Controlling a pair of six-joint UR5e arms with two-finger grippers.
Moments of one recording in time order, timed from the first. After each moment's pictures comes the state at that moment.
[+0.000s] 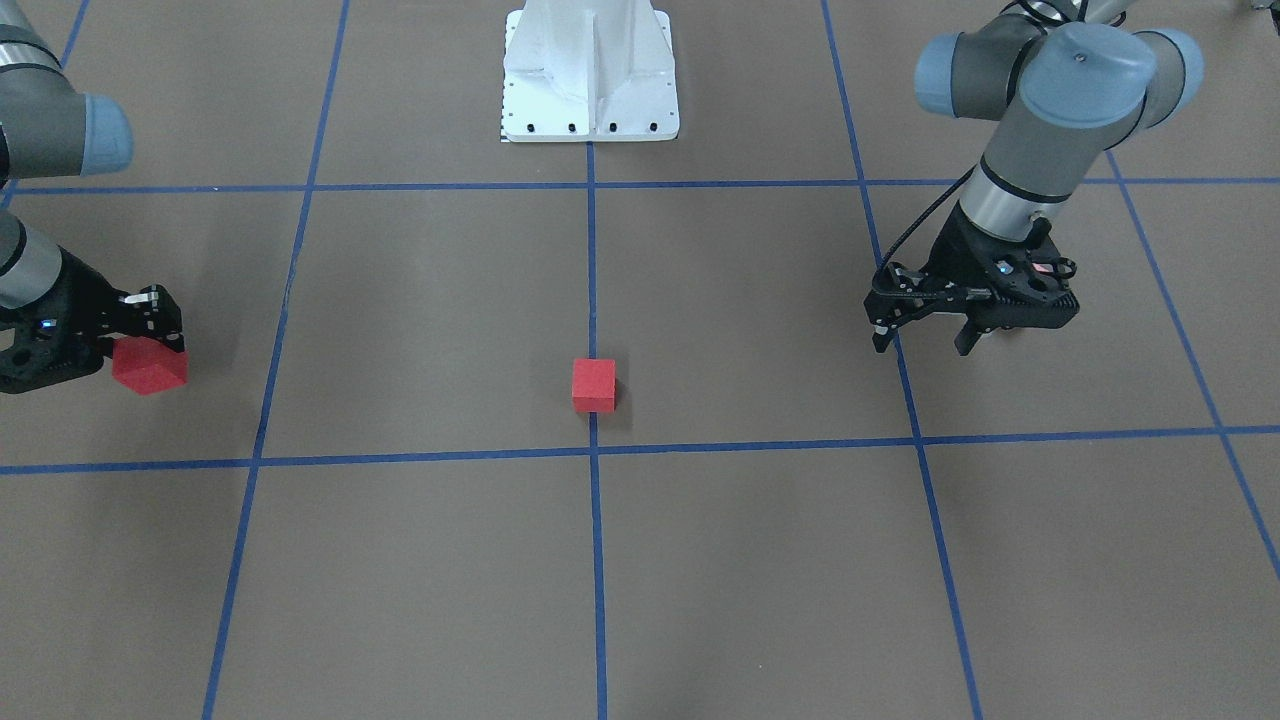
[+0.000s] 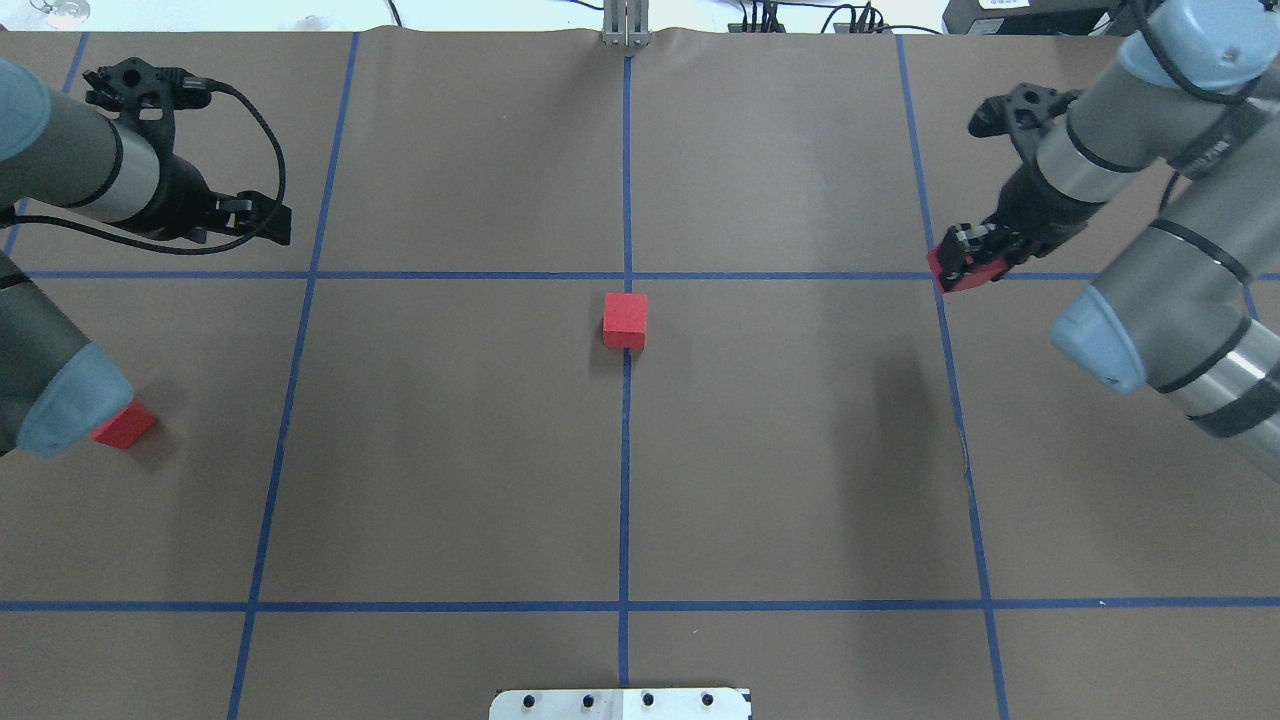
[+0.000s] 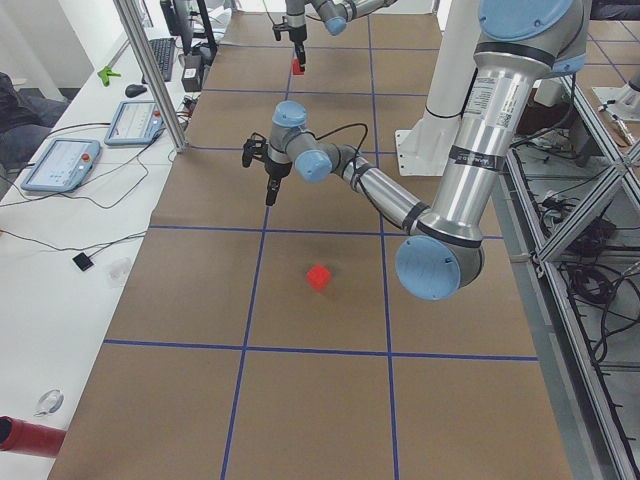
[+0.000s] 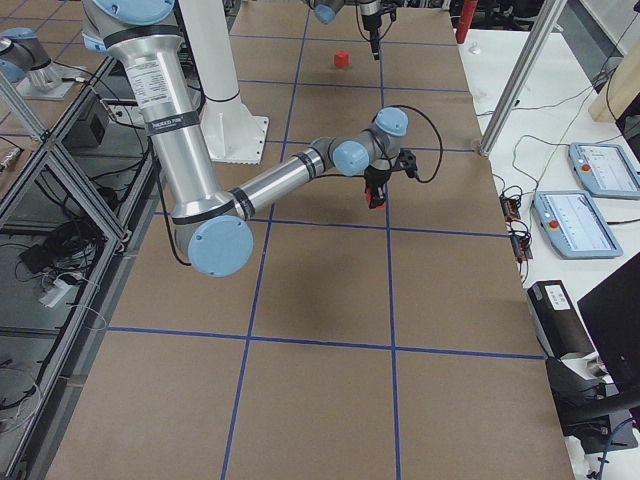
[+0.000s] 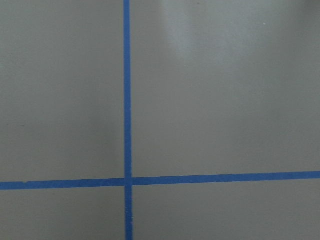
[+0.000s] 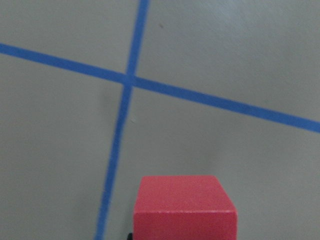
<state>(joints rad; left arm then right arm) -0.93 -1.83 -1.84 -1.83 -1.97 -0.89 0.94 -1.17 1.75 -1.61 2.26 0.56</state>
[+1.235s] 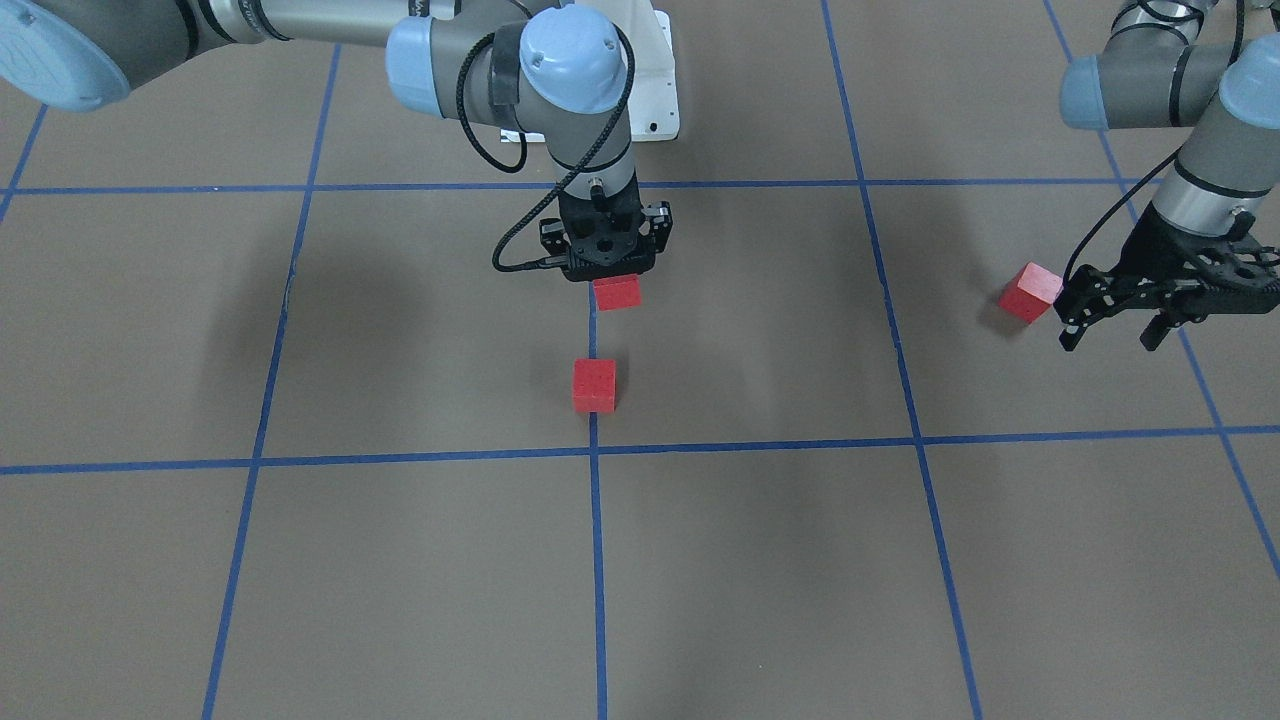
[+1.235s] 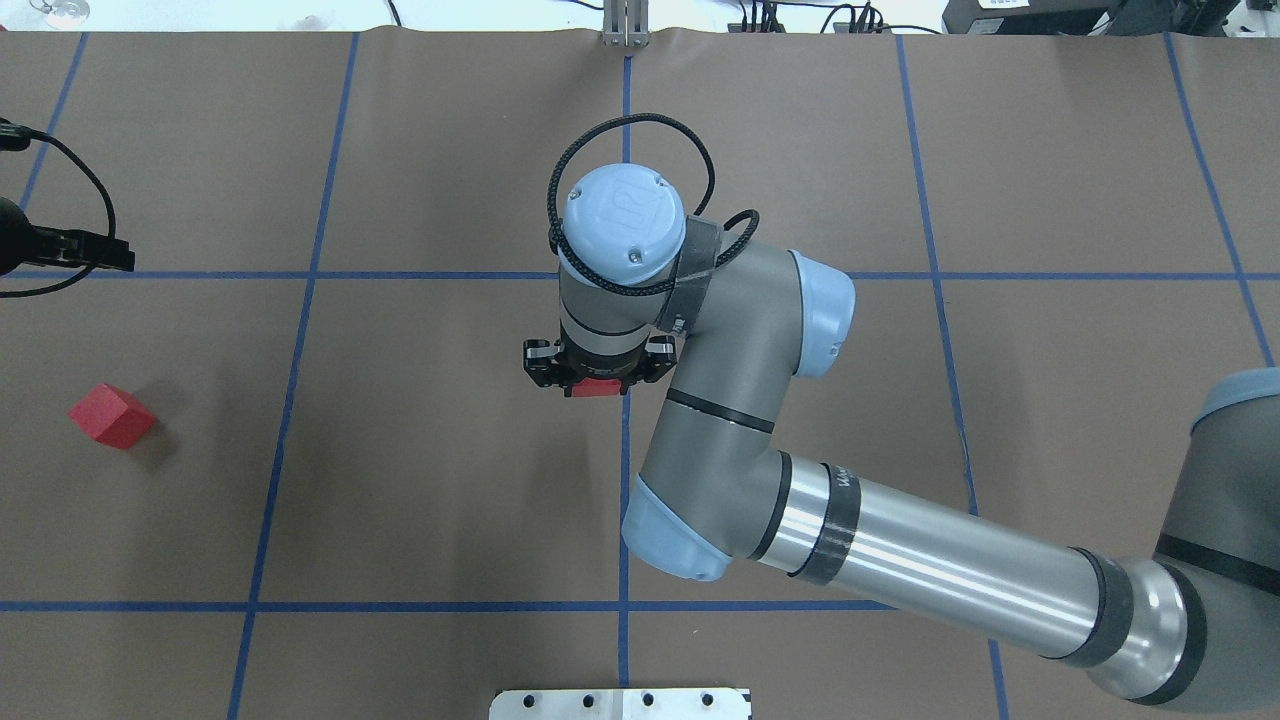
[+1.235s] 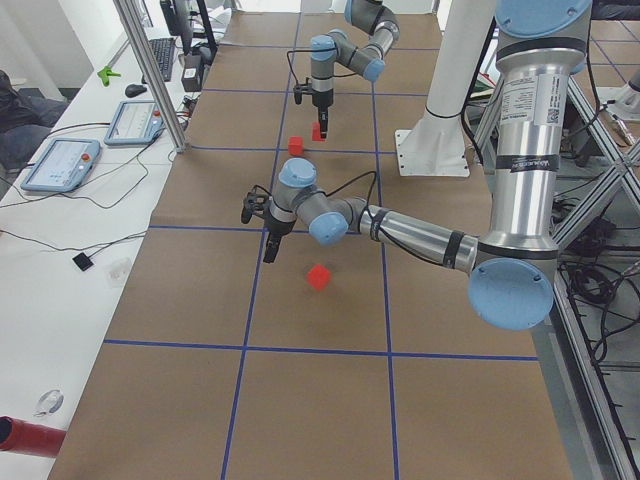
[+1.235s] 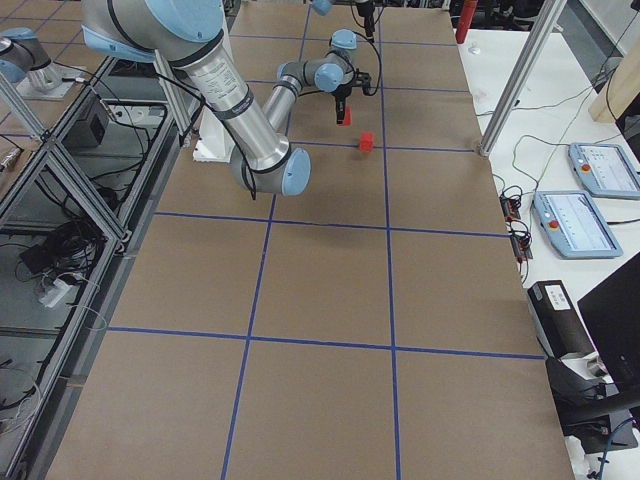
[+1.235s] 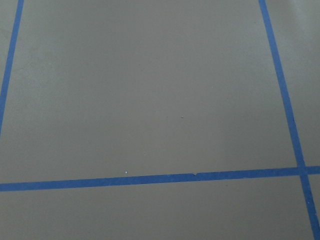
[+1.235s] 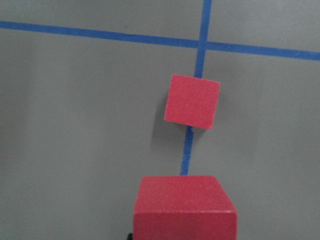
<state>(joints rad) -1.04 -1.59 -1.78 -2.09 -1.97 -0.78 0.49 -0.68 1.51 -1.59 1.94 1.20</state>
